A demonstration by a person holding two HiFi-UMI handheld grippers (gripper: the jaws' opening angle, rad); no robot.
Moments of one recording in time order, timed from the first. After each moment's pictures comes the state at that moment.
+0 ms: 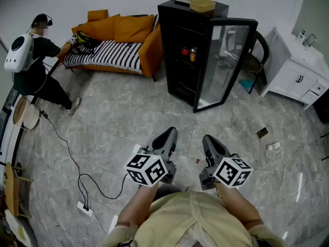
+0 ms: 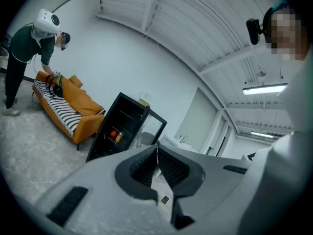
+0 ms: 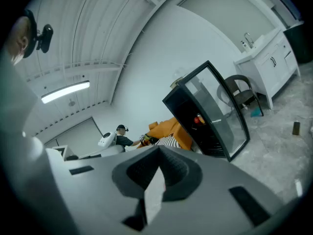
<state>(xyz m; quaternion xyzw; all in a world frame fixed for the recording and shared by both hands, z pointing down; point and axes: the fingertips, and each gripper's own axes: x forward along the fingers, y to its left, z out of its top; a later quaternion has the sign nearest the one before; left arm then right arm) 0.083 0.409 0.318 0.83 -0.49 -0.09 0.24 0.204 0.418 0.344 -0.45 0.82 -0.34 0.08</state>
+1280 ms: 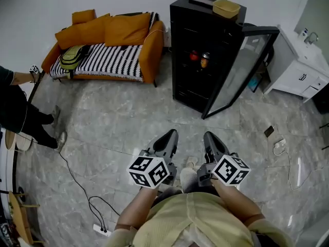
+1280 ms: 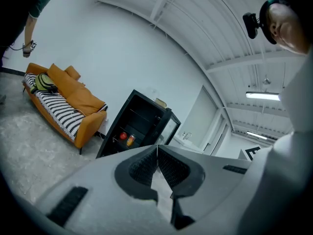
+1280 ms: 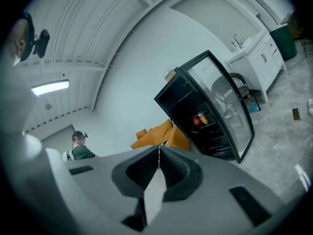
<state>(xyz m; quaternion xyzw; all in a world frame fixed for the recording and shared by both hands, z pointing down) -0.078 0.256 0.356 0.85 -0.45 -0.06 0.27 0.047 0.262 0.370 -0.53 0.77 -0.35 0.11</state>
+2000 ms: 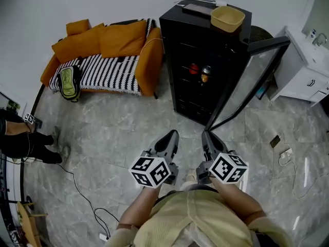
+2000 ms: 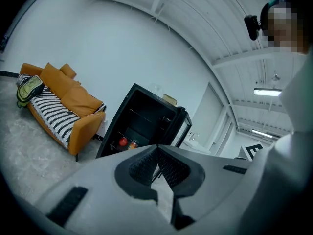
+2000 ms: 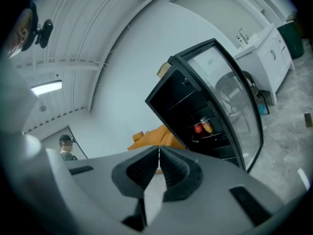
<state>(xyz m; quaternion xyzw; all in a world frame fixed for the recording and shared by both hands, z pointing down) -0.044 0.099 0.363 0.84 -0.46 -0.05 0.27 0.072 0.101 0.376 -0.53 0.77 -0.35 0.11</state>
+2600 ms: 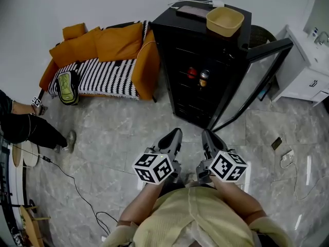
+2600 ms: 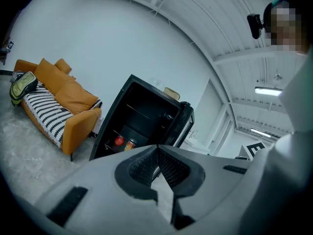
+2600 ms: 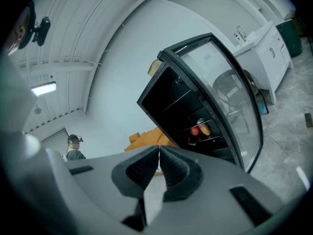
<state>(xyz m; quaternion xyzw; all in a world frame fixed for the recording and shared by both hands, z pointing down) -0.011 0.044 0.376 0.85 -0.44 -0.04 0.28 0.094 0.051 0.389 -0.53 0.76 -0.36 0.11</state>
